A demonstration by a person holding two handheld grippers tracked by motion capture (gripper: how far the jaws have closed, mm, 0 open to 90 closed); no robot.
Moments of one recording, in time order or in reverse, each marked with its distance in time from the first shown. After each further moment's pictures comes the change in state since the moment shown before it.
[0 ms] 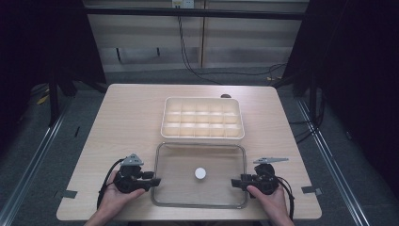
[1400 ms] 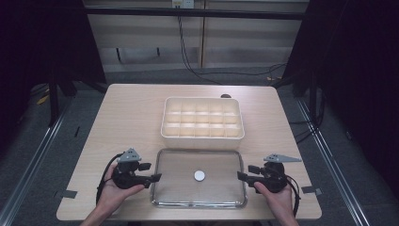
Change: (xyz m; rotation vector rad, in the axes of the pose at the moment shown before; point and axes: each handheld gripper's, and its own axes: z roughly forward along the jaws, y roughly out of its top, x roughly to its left) left arm 0.005 0.018 -0.015 -0.086 0.033 0.034; right arm 0.000 0.006 -0.027 -0.183 -0.047 -0.067
